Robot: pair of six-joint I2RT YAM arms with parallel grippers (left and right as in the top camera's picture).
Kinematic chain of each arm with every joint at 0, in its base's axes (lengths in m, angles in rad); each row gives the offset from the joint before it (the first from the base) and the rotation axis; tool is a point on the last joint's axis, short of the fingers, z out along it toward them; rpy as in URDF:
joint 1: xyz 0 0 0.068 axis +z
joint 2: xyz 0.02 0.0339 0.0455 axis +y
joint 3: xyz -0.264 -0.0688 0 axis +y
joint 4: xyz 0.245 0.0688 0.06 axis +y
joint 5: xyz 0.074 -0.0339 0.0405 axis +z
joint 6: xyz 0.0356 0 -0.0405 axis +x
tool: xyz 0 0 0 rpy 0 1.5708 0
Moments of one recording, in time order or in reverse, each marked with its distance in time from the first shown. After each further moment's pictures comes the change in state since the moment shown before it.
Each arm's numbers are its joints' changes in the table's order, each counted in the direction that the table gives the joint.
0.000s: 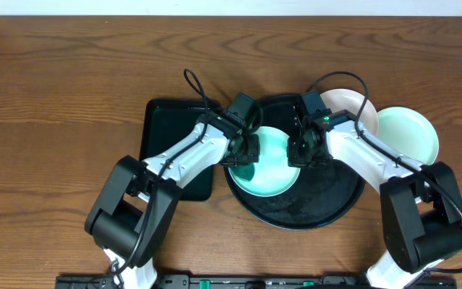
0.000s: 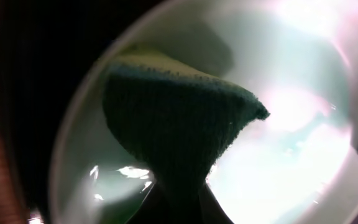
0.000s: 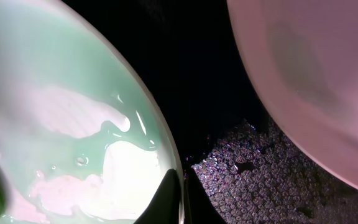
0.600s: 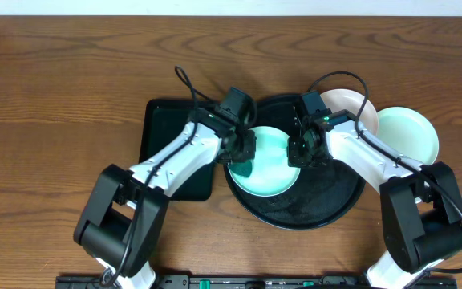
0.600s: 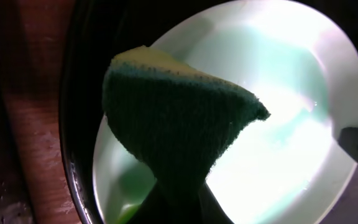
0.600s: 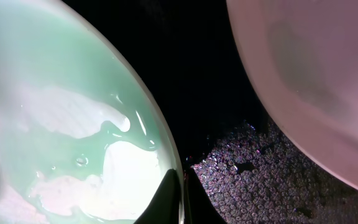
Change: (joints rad) left arm 0.022 -0.068 0.000 0.041 0.032 0.024; right arm 0.000 0.000 0.000 0.000 -0.001 0.000
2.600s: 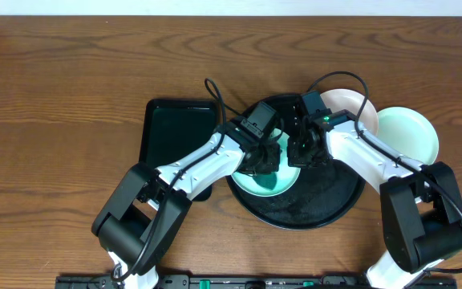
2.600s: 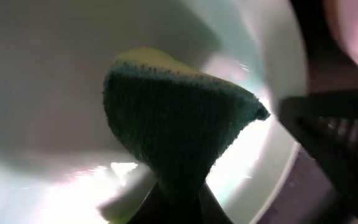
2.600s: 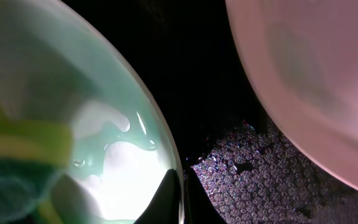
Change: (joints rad) left arm -0.133 0.062 -0.001 -0.108 -0.101 -0.110; right arm 0.000 0.000 0.000 0.000 -0.002 0.000
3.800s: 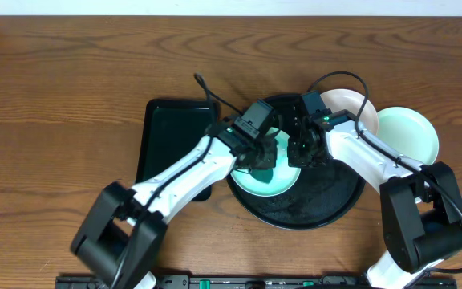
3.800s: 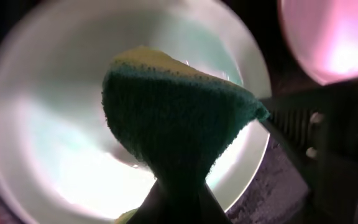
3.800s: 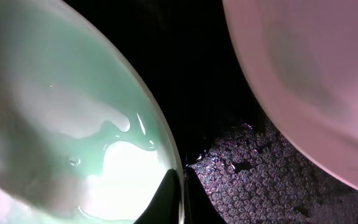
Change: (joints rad) left arm 0.000 -0.134 -0.004 0.070 0.117 0.000; right arm 0.000 0.000 0.000 0.003 -0.003 0.000
